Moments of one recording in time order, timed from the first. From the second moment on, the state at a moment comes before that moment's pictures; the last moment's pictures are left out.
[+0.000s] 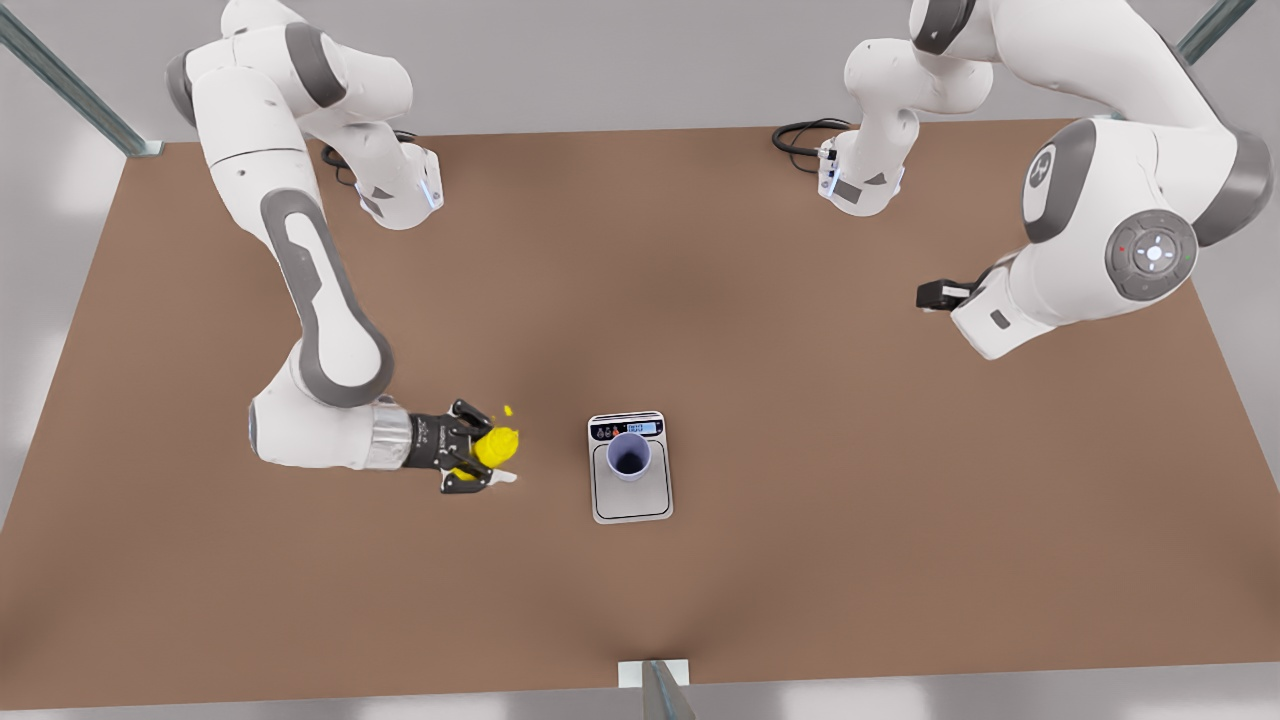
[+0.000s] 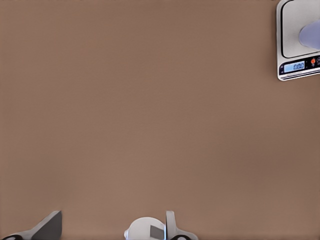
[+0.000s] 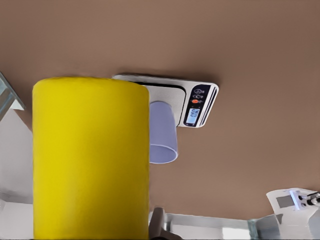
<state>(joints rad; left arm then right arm) -0.24 0.33 0.07 -1.10 -0.02 1.09 -0.02 0.07 0.50 0.16 -1.63 1.04 2.01 1.14</state>
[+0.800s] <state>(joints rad) -0.24 0.34 0.07 -1.10 -0.01 1.09 -0.02 -0.36 0.89 0.06 -1.69 1.11 1.38 0.53</state>
